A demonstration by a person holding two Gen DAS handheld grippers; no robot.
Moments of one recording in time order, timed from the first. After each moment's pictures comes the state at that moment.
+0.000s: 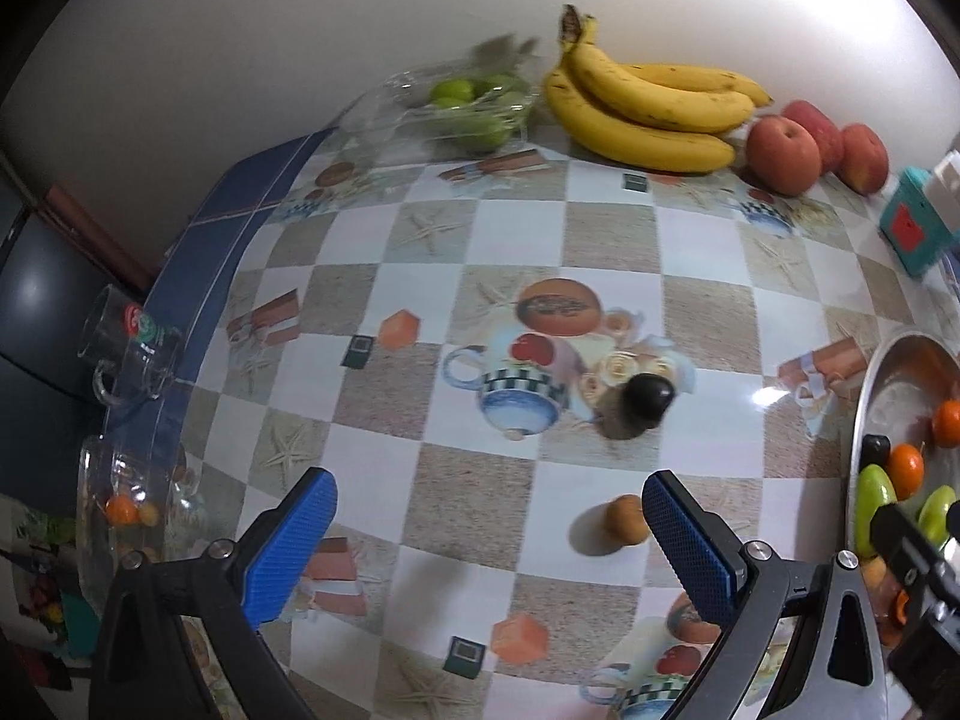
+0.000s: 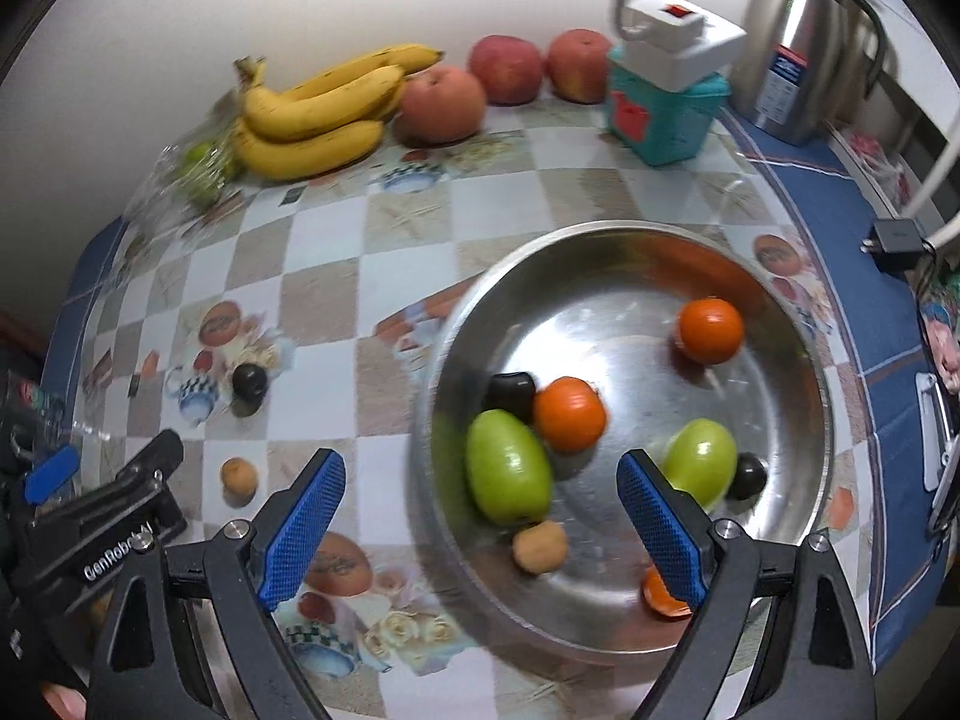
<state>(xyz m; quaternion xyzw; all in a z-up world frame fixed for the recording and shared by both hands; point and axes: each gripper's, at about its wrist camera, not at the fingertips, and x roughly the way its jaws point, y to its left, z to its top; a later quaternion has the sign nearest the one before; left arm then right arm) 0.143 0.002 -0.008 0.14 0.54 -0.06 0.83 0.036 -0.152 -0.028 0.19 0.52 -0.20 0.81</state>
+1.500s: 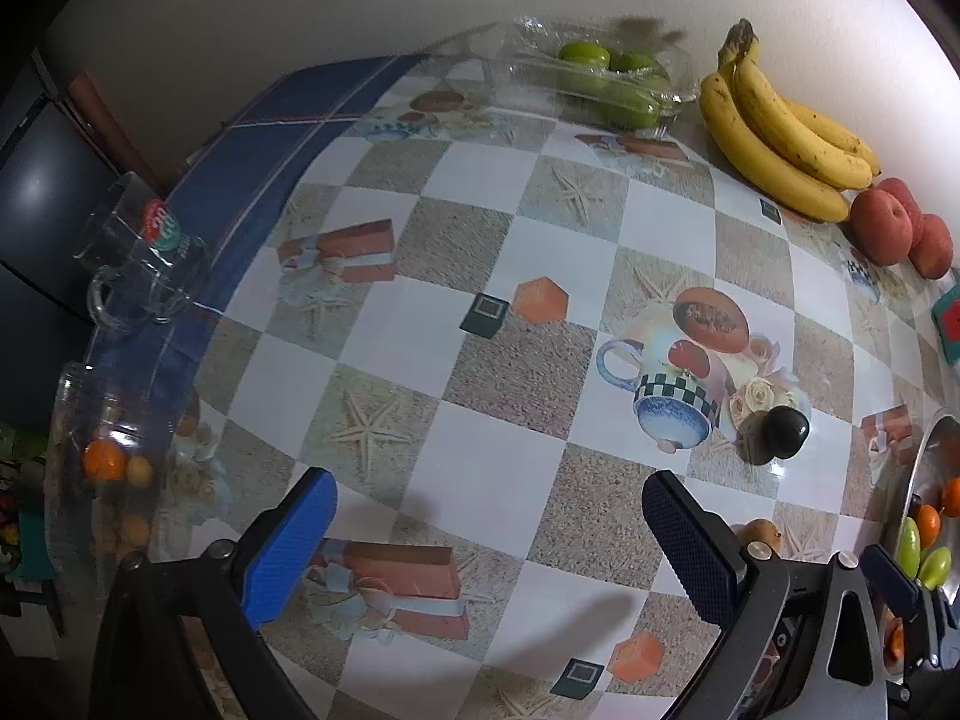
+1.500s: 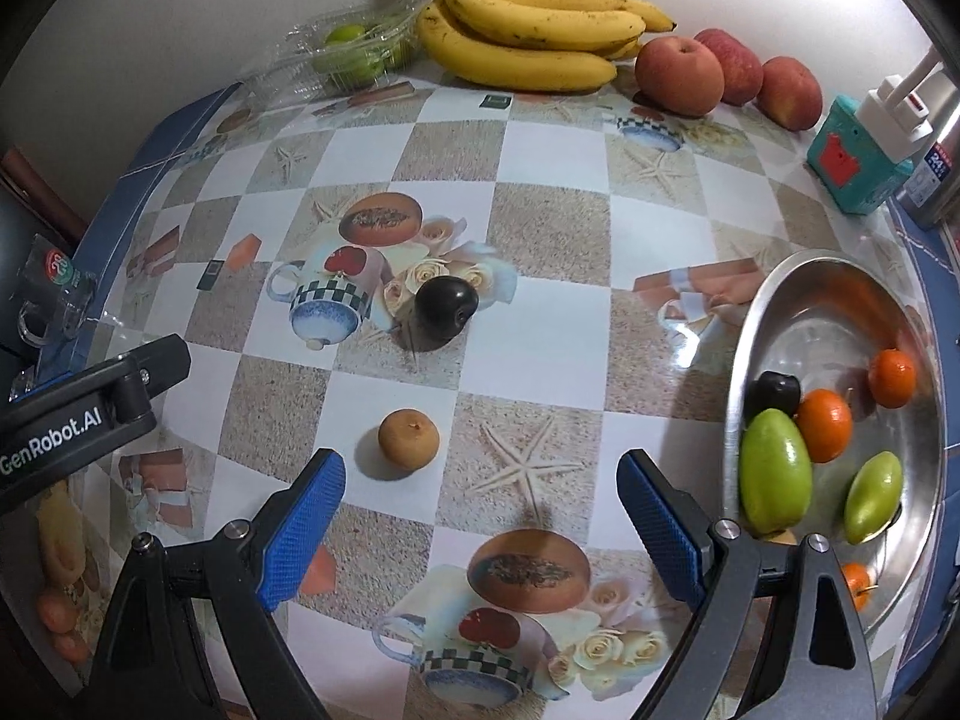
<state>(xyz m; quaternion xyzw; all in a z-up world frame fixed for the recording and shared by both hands) 0.183 0.087 -0.031 0.06 0.58 -0.03 0.81 0.099 -0.051 -0.068 0.13 0.56 -0.11 0.81</state>
